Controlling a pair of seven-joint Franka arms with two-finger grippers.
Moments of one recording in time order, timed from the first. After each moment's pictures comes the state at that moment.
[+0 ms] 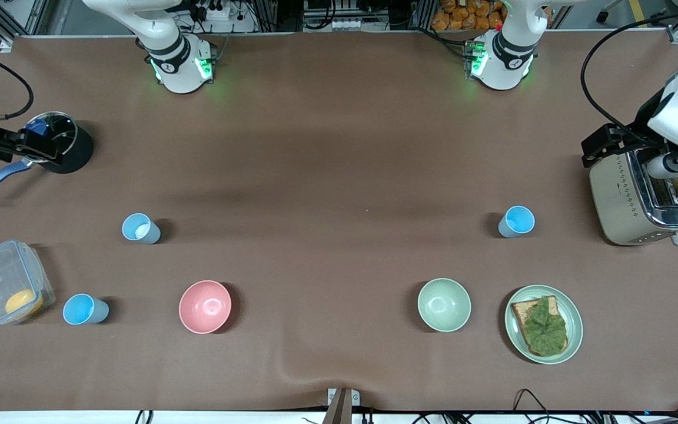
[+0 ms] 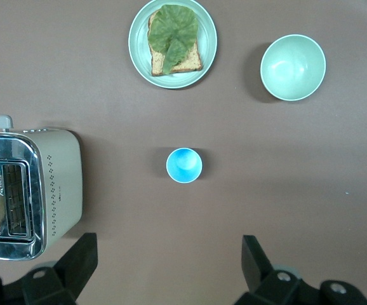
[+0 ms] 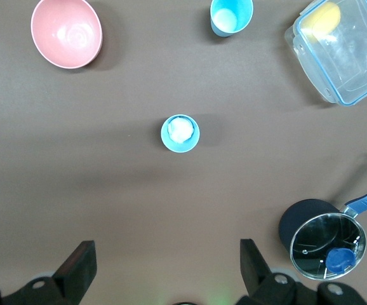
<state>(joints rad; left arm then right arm) -0.02 0.05 -0.13 -1.48 0.04 1.54 -0.19 0.08 0.04 -0.13 -1.55 0.00 1.48 0.01</state>
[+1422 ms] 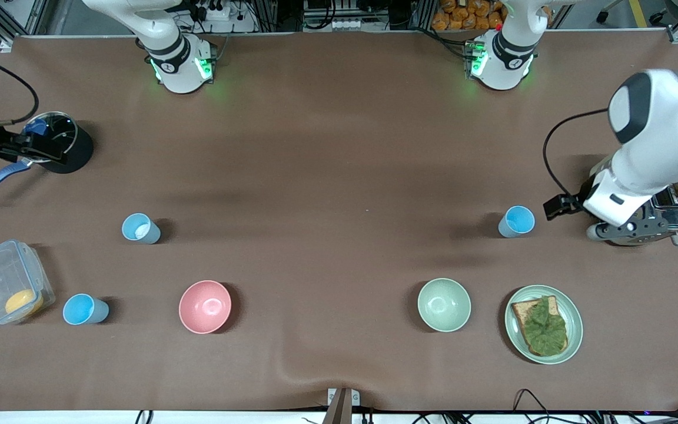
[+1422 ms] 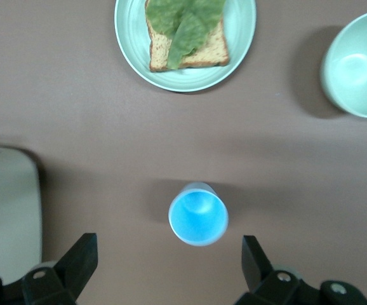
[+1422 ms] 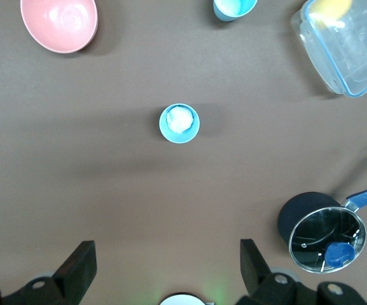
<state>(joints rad) 0.06 0.15 -0.11 -1.97 0.05 2.14 -0.15 0.08 0.07 -0.13 -1.55 0.00 1.45 -0.01</state>
